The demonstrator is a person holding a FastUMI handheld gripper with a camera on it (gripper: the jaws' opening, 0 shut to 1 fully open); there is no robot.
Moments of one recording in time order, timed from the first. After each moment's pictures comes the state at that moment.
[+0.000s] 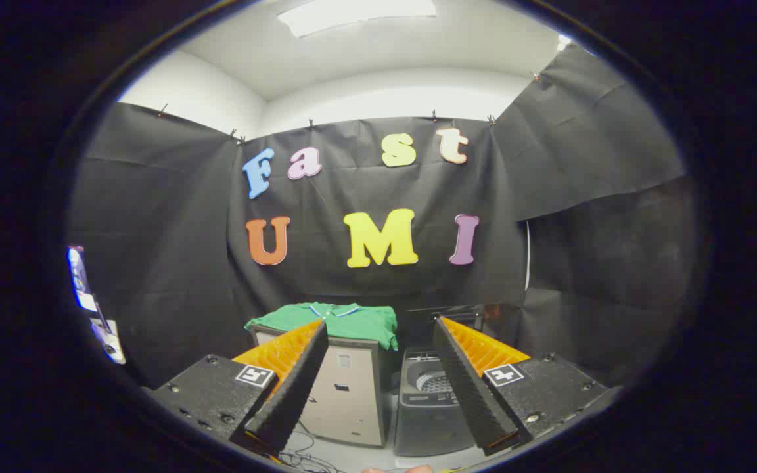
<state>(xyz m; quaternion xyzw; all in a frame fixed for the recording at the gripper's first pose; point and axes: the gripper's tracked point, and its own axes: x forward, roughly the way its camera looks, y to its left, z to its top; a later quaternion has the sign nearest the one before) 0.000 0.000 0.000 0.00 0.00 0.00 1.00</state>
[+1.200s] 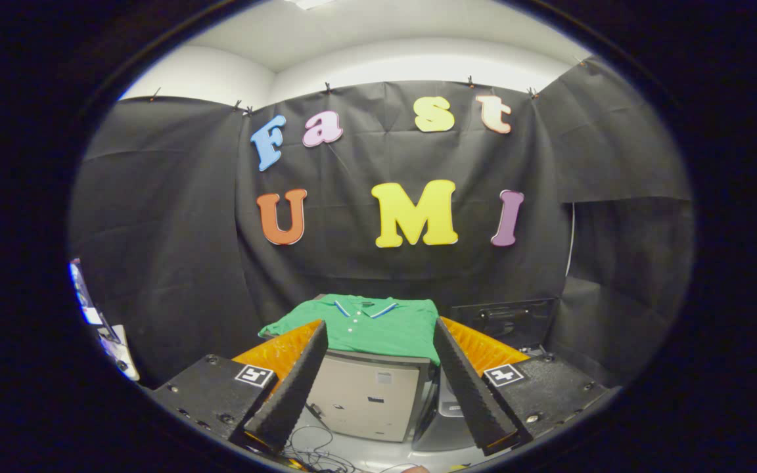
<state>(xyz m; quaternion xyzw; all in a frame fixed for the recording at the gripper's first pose) 0.170 0.107 0.022 0.01 0.12 0.05 0.99</state>
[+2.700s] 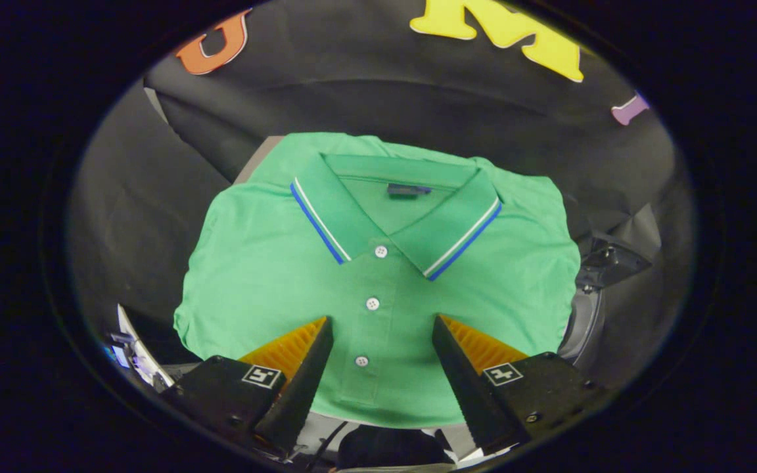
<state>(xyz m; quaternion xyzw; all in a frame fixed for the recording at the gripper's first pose) 0.464 0.182 -0.170 -0.05 0.61 0.01 0.79</state>
